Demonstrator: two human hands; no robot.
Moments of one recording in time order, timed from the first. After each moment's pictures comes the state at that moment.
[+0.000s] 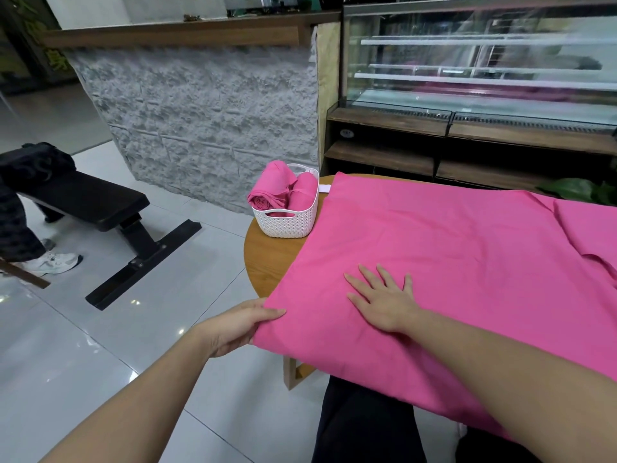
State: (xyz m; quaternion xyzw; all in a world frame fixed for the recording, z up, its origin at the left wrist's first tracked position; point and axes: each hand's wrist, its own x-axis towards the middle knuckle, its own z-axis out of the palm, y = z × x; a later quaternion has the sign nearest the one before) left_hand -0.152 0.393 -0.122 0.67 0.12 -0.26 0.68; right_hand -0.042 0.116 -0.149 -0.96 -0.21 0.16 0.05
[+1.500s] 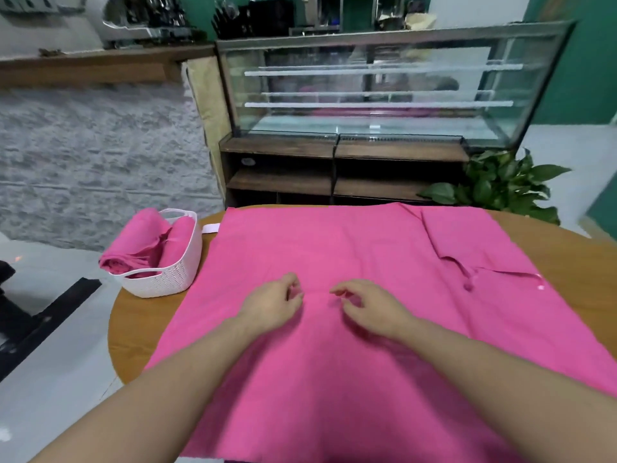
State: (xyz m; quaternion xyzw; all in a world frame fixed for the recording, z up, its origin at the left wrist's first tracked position) left_hand -0.001 0.177 -0.099 0.97 -0.11 -0.02 0.23; right_hand 0.001 -0.059 -0.123 -0.92 -0.22 0.01 0.33
